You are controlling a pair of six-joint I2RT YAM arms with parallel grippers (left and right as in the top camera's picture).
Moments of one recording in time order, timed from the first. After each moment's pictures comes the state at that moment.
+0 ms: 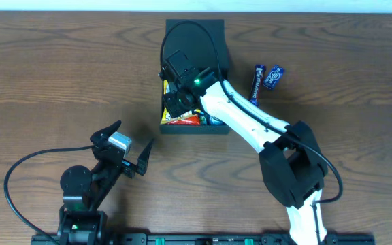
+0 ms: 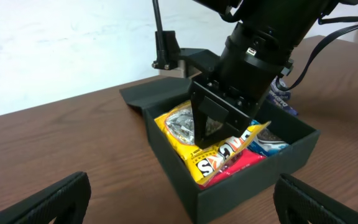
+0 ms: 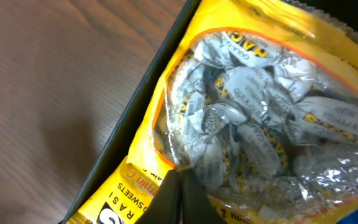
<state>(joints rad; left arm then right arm) -0.03 0.48 0.16 0.15 0.47 0.12 0.69 2.13 1.73 -0.77 -0.12 0.22</state>
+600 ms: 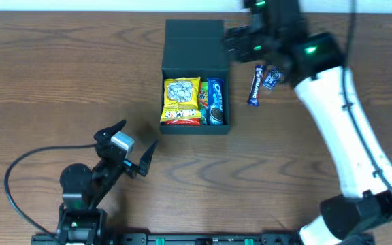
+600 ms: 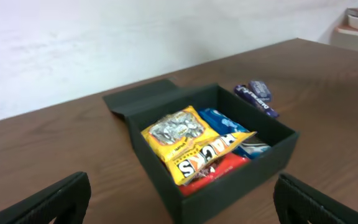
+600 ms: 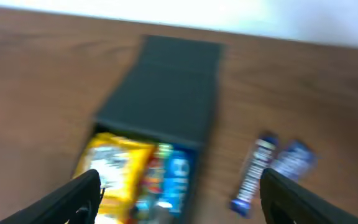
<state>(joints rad) -0.04 0.52 0.18 0.17 0.54 0.12 0.33 1.76 1.90 -0.94 -0.03 0.20</state>
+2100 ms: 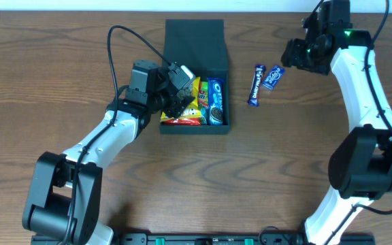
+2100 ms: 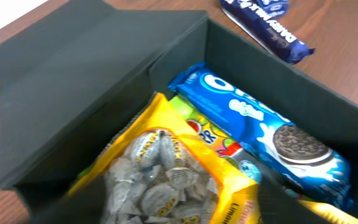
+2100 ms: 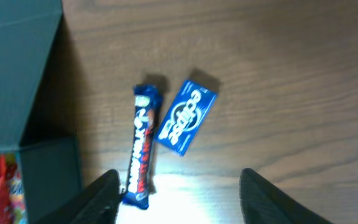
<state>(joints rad) -0.31 1.70 0.98 -0.01 0.42 0.38 -0.03 1.99 1.78 -0.92 -0.16 0.17</state>
